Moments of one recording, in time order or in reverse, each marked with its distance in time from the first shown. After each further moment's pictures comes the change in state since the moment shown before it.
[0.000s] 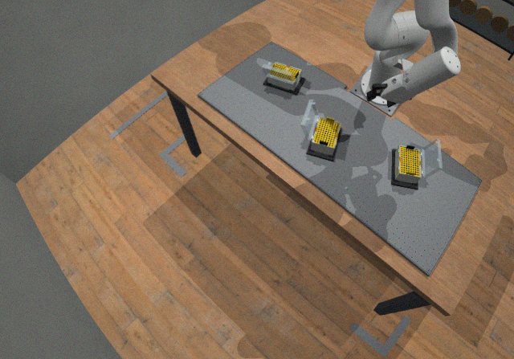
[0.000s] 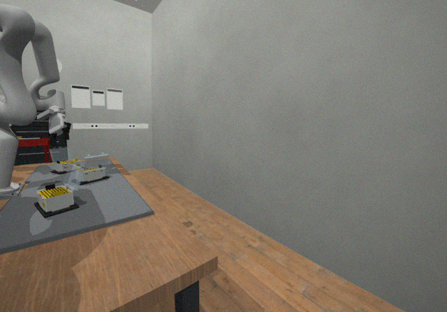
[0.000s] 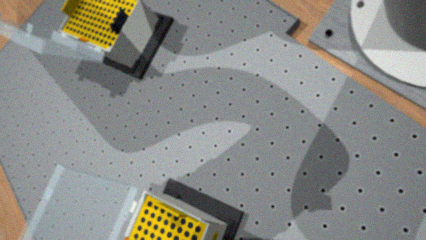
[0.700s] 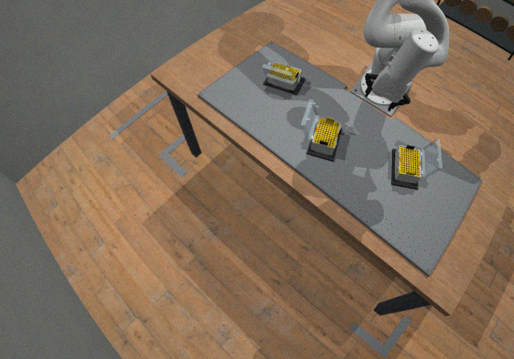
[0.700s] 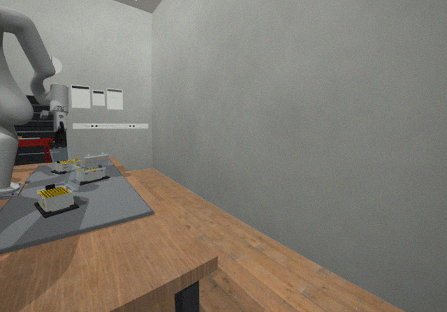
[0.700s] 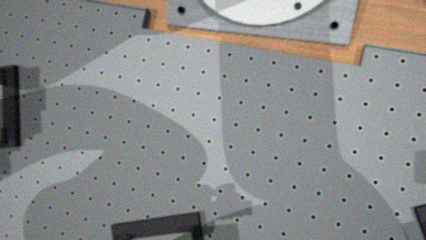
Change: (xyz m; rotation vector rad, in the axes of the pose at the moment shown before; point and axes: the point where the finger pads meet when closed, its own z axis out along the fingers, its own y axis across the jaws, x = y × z) arm 0.000 0.000 0.000 -0.294 -0.066 0.522
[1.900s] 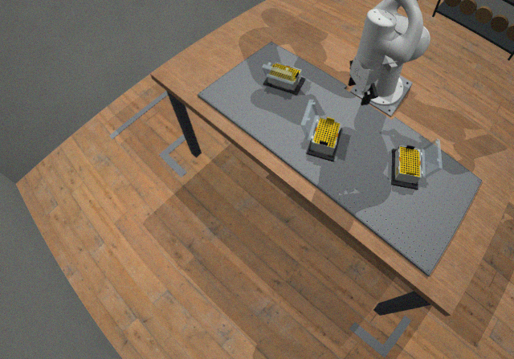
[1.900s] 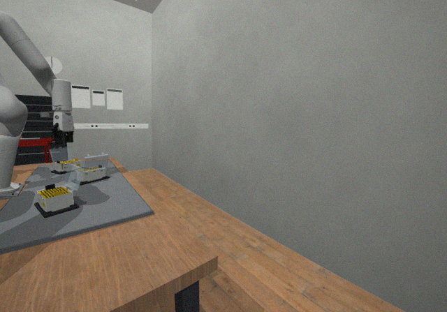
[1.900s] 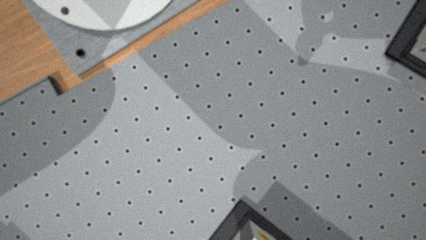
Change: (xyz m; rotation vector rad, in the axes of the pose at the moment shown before) arm -0.009 -0.073 0.013 -0.198 -0.007 0.725
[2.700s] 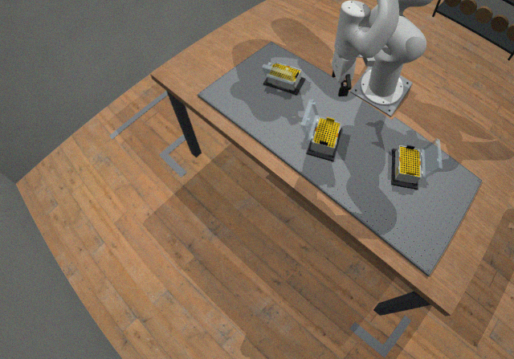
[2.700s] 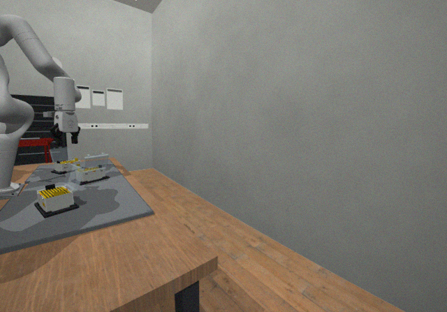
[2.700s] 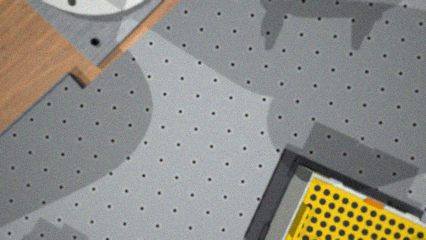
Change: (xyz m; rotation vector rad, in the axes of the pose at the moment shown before) arm -0.047 -0.056 0.002 -0.005 0.011 0.230
